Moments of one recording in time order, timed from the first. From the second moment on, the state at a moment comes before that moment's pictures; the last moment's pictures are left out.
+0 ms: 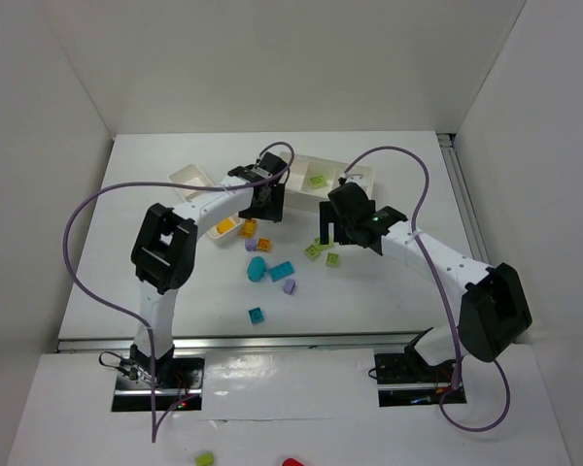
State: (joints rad) left arm -0.54 2.06 1.68 -0.73 -0.25 -0.44; right arm 0.60 1.42 1.05 -0.54 0.30 0.47
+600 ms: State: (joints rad) left arm -0.44 2.10 1.67 -0.72 -0.19 -0.41; right arm 0.60 1.42 1.05 -0.54 0.30 0.47
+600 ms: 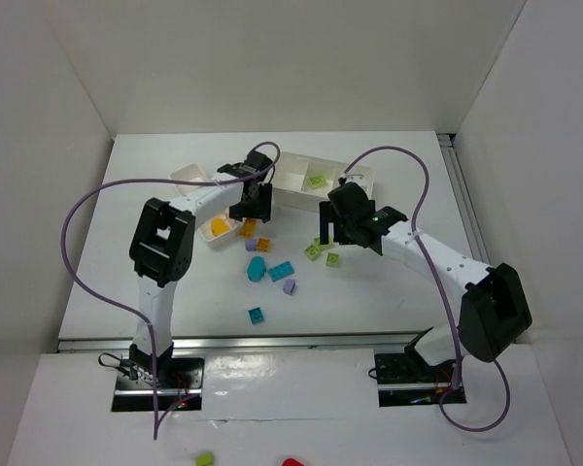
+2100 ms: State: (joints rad) left arm -0.25 1.83 1.45 -0.79 -0.26 -0.51; right arm 0.61 1.43 1.05 -0.54 0.30 0.47
